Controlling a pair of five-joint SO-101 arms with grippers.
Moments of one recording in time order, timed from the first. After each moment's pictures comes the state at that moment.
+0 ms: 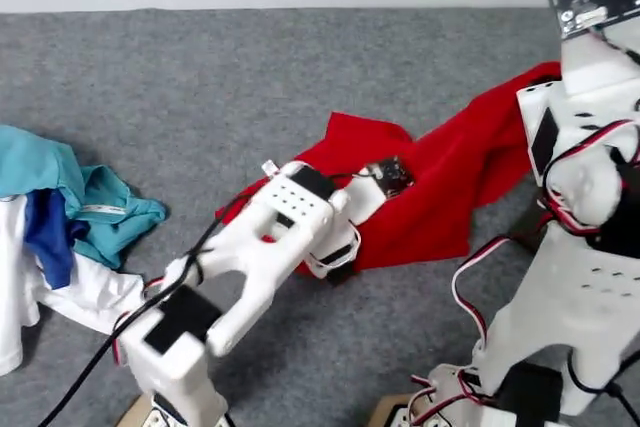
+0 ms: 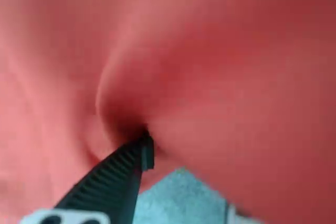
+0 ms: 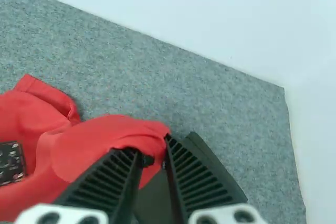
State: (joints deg) left arm 30.8 16.0 14.3 71.8 -13.6; right arm 9.4 -15.2 -43.8 98.1 27.8
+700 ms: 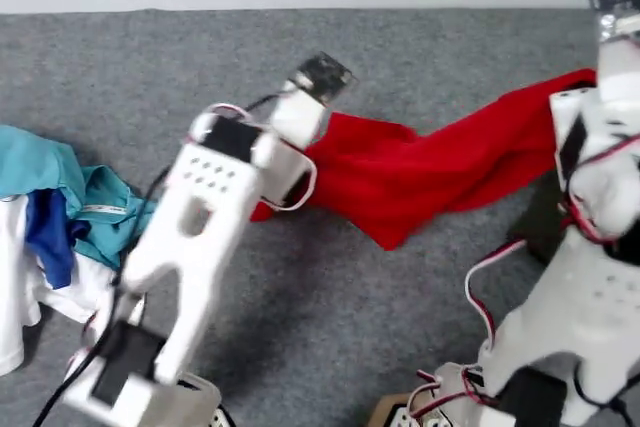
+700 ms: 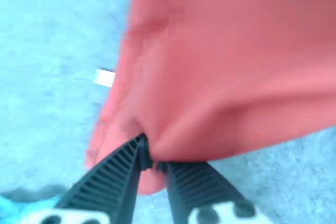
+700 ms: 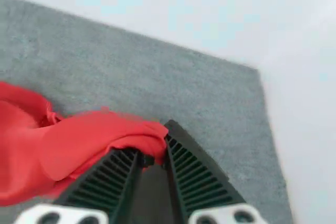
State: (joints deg) left arm 17.6 -6.6 3.6 83.1 -7.8; right arm 16.5 -18.0 -43.8 98.1 27.8
